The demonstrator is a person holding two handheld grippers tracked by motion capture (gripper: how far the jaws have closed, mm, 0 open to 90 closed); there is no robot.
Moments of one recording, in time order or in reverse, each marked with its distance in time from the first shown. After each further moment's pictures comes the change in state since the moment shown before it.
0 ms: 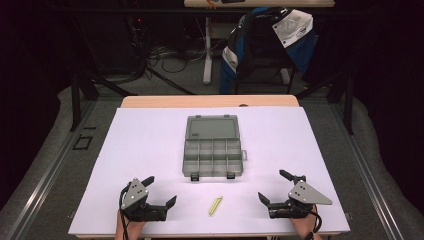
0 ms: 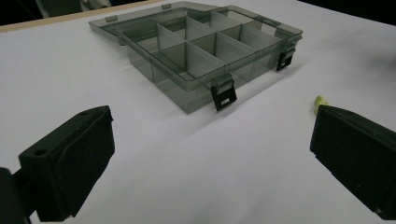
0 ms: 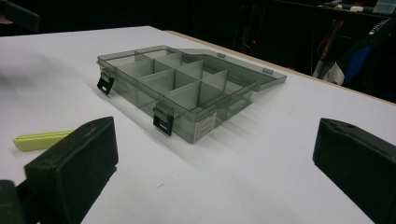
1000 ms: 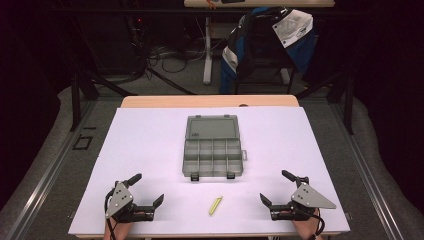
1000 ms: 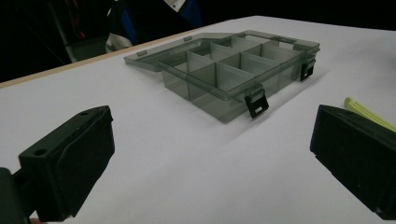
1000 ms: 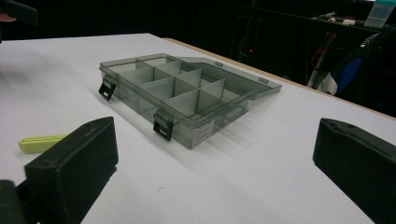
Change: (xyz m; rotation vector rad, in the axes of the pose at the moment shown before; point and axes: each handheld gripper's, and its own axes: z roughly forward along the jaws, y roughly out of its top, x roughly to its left) left arm 0.024 -0.020 -0.018 -0.129 0.038 0.107; right arm 0.002 0.003 -0.008 -0.032 -0.012 -0.019
